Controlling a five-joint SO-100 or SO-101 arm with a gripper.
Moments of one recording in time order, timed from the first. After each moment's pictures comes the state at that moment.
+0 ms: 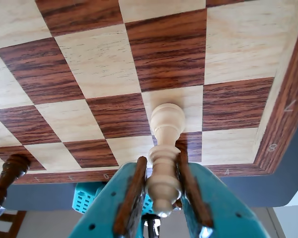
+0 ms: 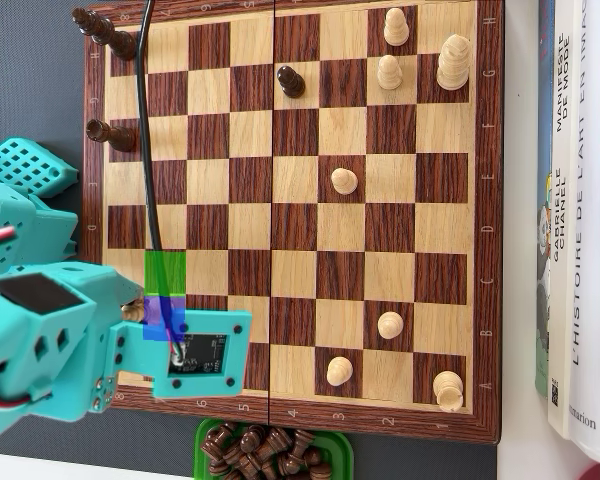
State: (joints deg) arm 28.1 109.5 115.7 85.0 70.9
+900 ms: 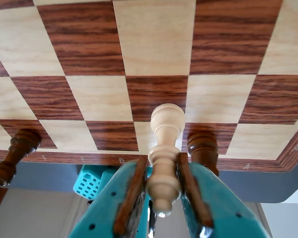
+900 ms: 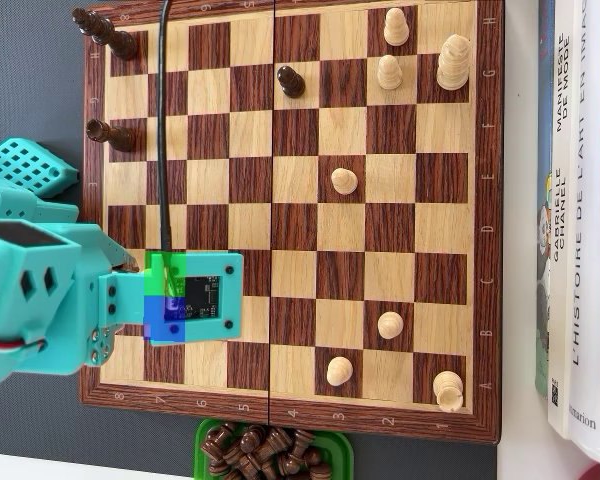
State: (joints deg) arm 20.3 112.3 118.9 88.9 71.1
